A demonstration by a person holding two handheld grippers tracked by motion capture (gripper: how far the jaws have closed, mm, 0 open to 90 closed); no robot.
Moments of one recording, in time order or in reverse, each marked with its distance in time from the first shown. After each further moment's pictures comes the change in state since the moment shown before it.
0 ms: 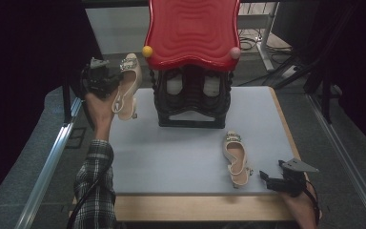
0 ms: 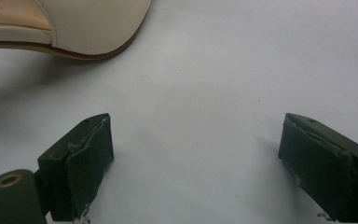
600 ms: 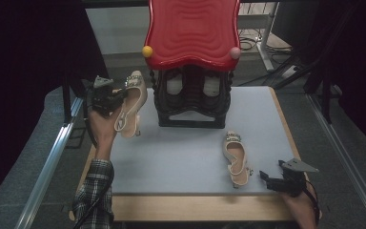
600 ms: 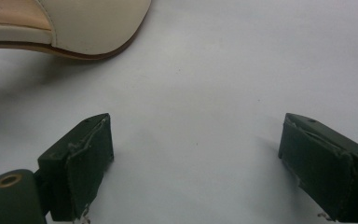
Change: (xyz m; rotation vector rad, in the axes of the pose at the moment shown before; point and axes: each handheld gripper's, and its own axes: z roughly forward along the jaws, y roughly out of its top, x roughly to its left) left arm -0.018 -0.046 -0.014 0.043 -0.062 -0.023; right arm 0.000 0.000 0.000 0.000 0.000 0.000
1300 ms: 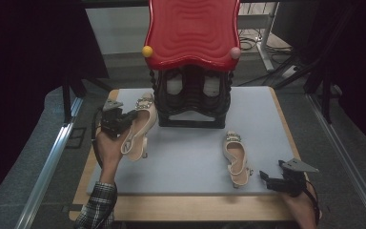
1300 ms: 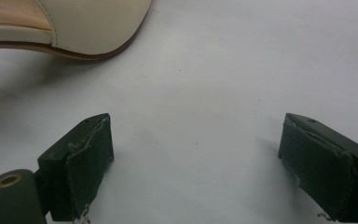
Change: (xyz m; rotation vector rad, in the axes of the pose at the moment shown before) left arm -0.028 -0.054 -0.008 0.057 -0.079 -0.008; right arm 0.000 0.000 0.000 0.000 0.000 0.000
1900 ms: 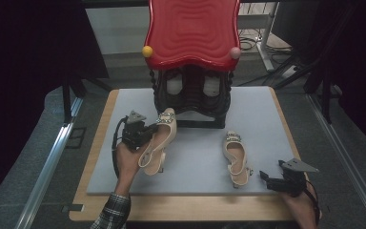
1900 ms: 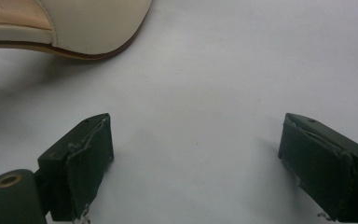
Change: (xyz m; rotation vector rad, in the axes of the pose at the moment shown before) left arm -0.052 -0.027 0.022 0.064 -0.117 0.061; right arm 0.000 0.000 0.000 0.000 0.003 -0.001
